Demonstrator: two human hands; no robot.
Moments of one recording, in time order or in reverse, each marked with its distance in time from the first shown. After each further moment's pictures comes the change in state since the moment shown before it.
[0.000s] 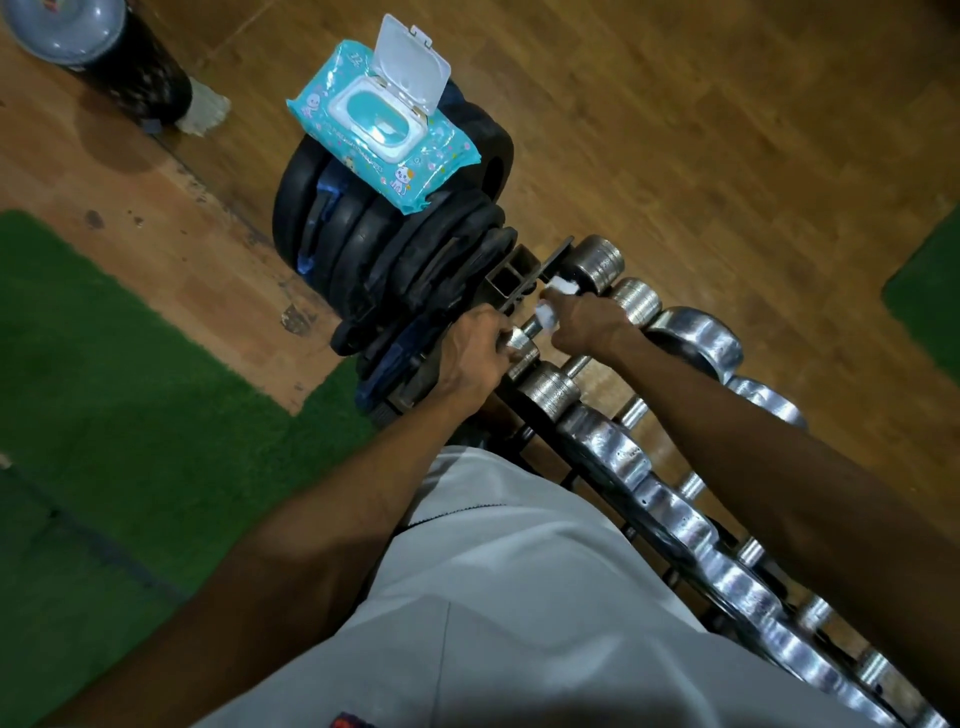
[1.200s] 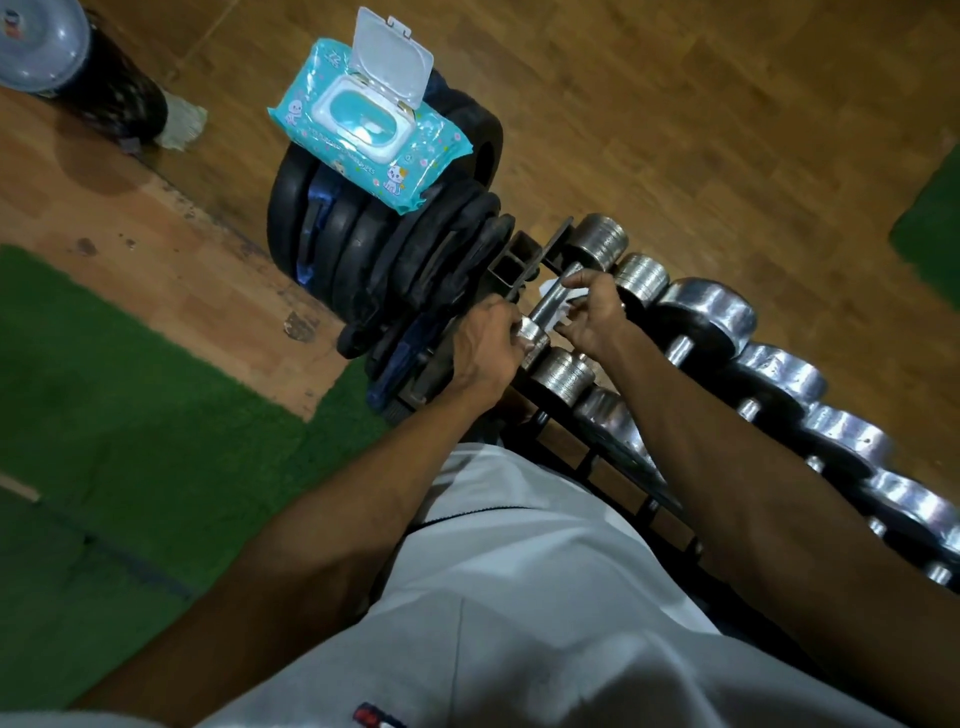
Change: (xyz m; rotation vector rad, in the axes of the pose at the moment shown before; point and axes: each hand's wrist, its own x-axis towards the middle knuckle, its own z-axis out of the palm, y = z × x) left_hand 0.002 0.005 -0.005 0.040 -0.059 -0.004; right_hand -0.002 -0.025 0.014 2.042 0.168 0.684
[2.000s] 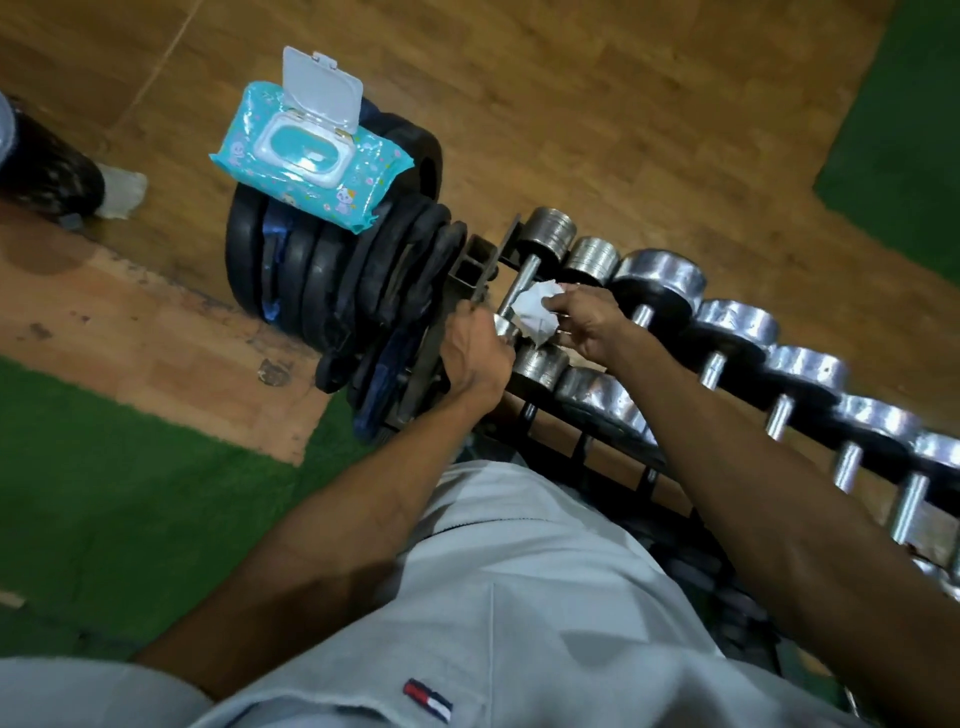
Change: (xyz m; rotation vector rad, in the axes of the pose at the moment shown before) left_hand -0.013 0.021 0.006 0.121 0.013 -0.033; right_hand -0.022 0.010 -0.044 -0.187 0.023 -0.091
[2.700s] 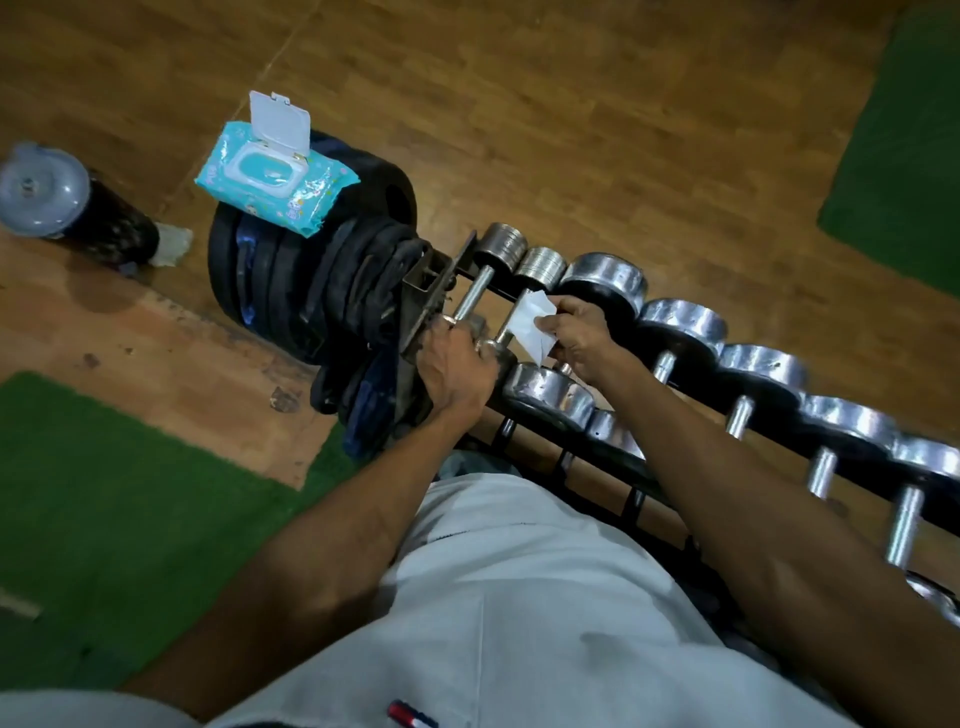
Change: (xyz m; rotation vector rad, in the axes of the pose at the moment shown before) left_hand -0.057 0.051 0.040 0.034 0.218 -0.029; right_hand -0.008 0.031 -0.087 -0.046 -0.063 -0.242
